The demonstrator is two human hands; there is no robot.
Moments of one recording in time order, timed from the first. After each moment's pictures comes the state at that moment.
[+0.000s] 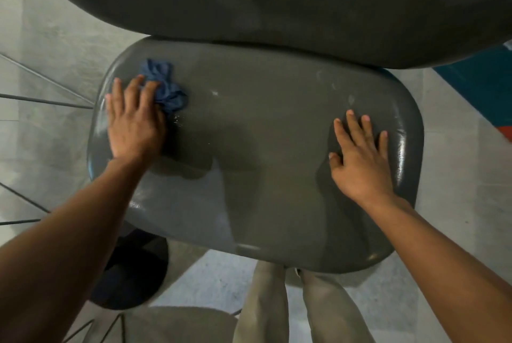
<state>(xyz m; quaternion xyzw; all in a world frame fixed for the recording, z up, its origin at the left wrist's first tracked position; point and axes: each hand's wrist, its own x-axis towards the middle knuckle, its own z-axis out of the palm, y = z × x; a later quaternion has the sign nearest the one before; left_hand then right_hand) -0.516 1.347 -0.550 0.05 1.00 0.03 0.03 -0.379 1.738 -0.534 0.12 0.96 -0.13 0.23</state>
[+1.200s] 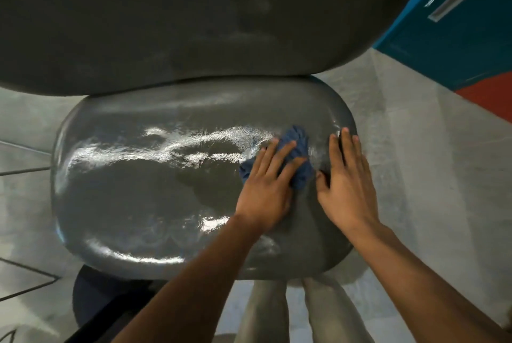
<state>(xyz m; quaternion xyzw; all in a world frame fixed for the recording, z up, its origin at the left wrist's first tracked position) -0.388 1.616 -0.559 0.39 0.89 0.17 0.17 -0.320 1.780 -0.525 0.26 0.93 -0.21 0.13</state>
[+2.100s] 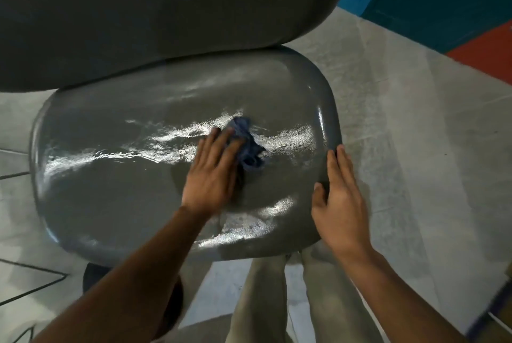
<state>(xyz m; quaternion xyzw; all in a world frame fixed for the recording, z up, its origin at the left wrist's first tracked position) -0.400 1.552 -0.567 0.39 0.90 0.15 0.12 -0.245 1.757 -0.513 0.37 0.86 -0.34 0.08</state>
